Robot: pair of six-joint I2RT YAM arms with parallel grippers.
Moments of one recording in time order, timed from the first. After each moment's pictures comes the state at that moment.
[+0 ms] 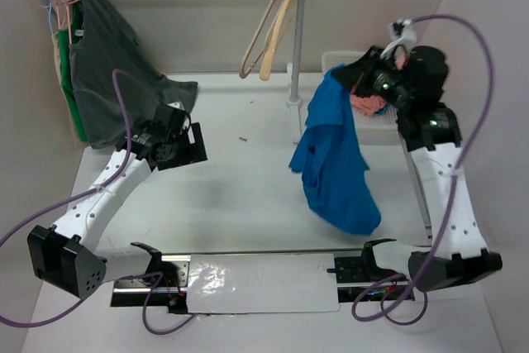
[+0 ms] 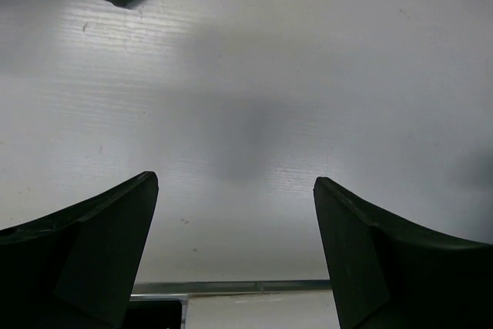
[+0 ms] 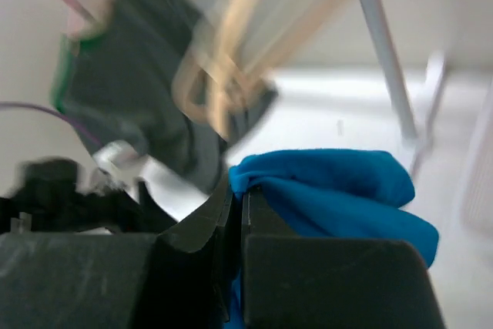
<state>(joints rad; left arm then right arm) -0.35 1.23 1.17 -0.90 -0.16 -0.56 0.12 1.20 1.69 -0.52 -0.42 0.47</state>
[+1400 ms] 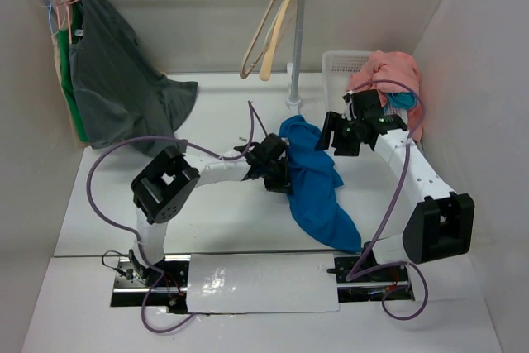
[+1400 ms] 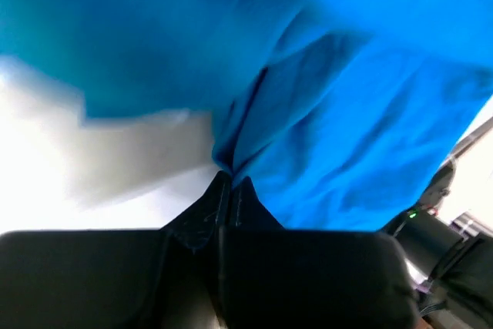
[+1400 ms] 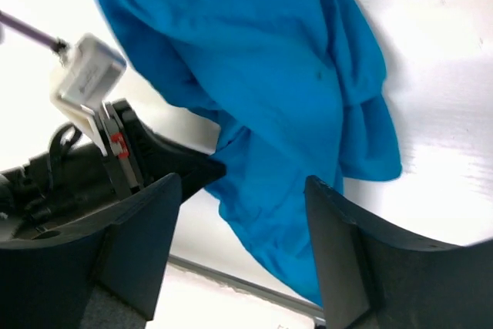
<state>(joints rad) -0.82 1.98 1.27 -0.23 0.26 -0.87 0.16 1.38 1.14 -0.74 -0.26 0.38</state>
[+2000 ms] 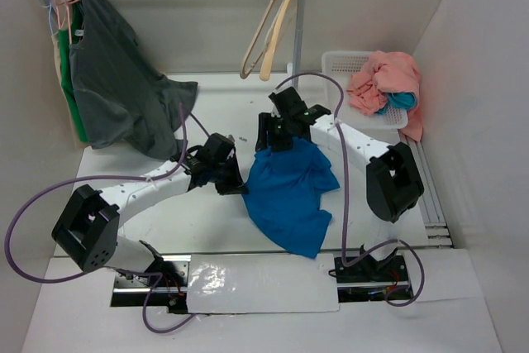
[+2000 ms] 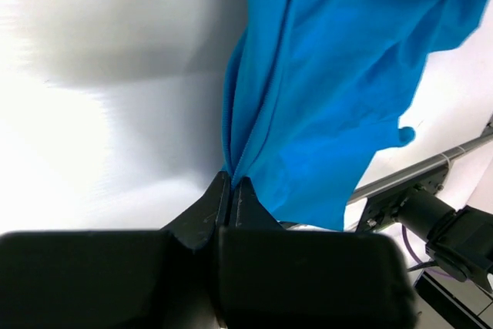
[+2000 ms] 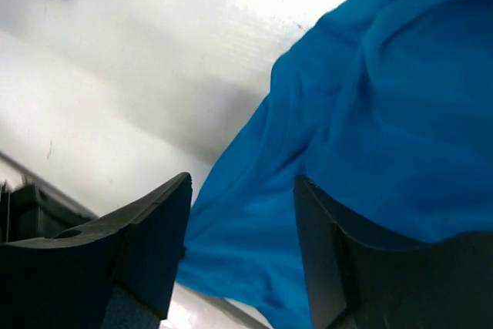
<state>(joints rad) -0.64 1.41 0.90 -0.44 0.17 -0.90 0.57 1.77 1.43 -0.57 -0.21 0.51</state>
